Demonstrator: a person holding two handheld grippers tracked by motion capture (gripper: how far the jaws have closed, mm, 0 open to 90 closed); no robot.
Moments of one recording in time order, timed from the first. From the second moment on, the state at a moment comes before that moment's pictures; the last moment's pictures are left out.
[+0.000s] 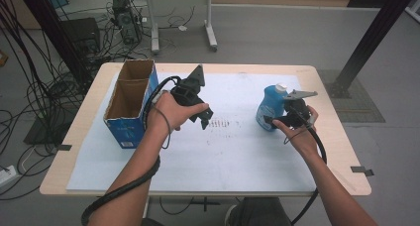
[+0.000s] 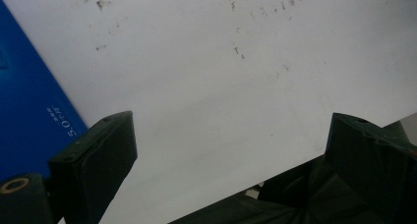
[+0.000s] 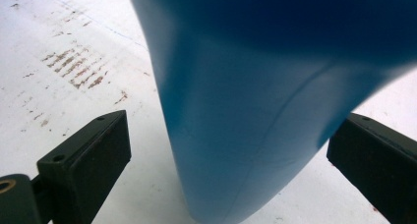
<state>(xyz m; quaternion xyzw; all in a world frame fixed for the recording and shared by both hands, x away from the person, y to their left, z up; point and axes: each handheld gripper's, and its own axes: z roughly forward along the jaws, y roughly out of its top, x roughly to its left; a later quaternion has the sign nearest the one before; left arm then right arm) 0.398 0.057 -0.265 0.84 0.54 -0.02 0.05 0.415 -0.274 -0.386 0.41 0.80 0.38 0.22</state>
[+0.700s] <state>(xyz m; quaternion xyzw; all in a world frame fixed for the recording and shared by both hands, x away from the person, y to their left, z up) 0.397 0.056 -0.265 0.84 0.54 -0.02 0.05 0.417 -0.274 -0.388 0.41 0.80 0.39 0.22</state>
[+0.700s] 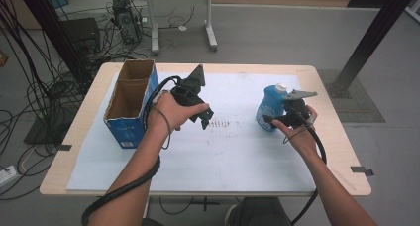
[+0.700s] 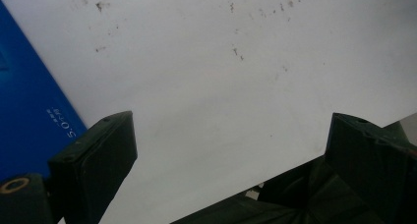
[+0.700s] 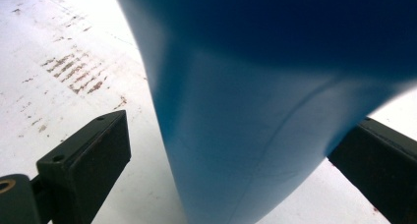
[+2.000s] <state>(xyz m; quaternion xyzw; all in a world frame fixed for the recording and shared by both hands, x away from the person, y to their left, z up) 0.397 0.054 -0.262 0.84 0.54 -0.02 0.06 0.417 -0.272 -0.393 0.40 0.79 0.40 0.22</state>
